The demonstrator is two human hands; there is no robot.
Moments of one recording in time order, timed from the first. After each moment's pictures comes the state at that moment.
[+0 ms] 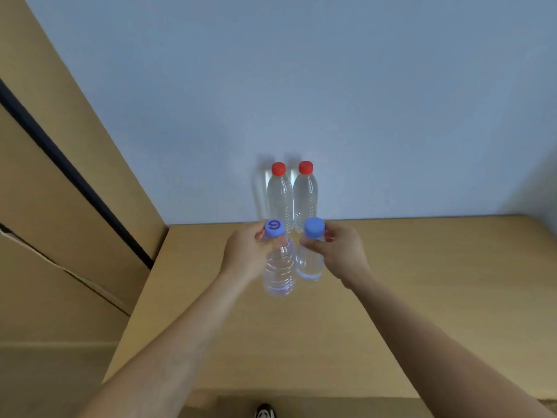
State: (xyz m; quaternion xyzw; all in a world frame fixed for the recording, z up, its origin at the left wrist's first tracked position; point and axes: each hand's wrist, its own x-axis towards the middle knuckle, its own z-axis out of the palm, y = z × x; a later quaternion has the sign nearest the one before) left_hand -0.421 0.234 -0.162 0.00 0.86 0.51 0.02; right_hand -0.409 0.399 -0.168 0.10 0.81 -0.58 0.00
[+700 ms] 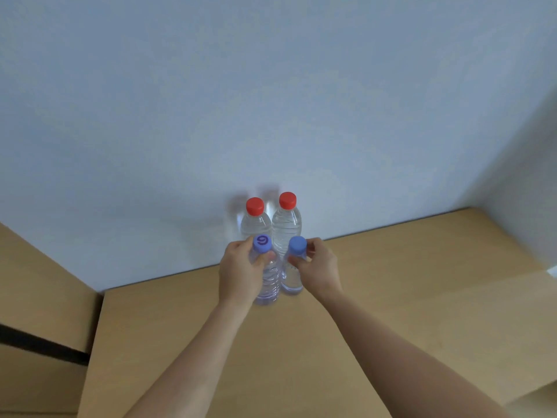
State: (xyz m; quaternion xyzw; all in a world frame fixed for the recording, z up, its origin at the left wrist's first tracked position) left_hand -0.552 0.240 -0.204 0.05 0.89 0.46 -0.01; right_hand -0.520 0.373 -0.218 0.25 0.81 -0.52 -0.07
